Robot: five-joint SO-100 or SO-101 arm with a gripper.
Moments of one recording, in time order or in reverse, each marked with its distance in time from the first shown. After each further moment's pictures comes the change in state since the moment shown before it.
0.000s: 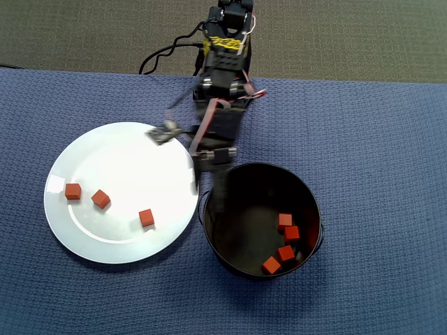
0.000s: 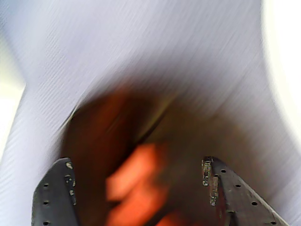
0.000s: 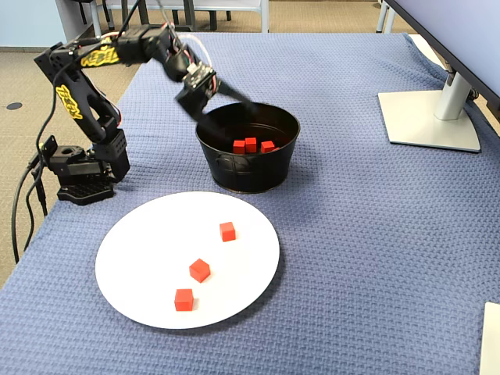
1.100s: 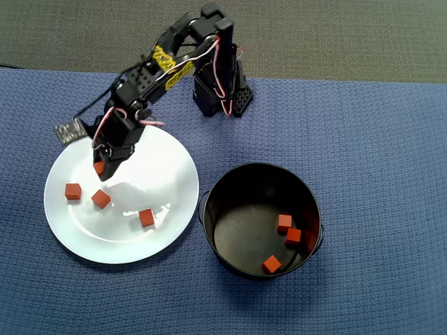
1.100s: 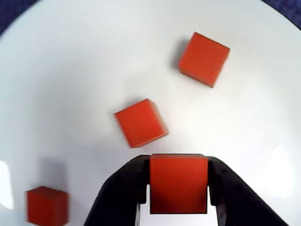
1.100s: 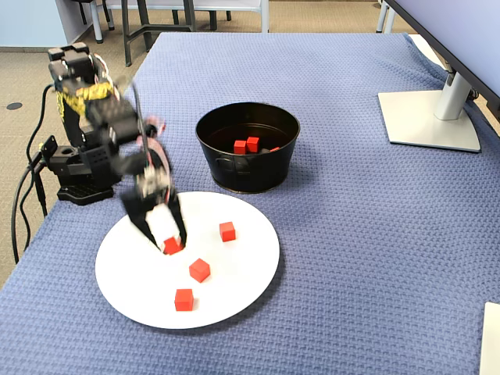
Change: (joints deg) arm 36.5 -19.6 -0.3 -10.8 -31.6
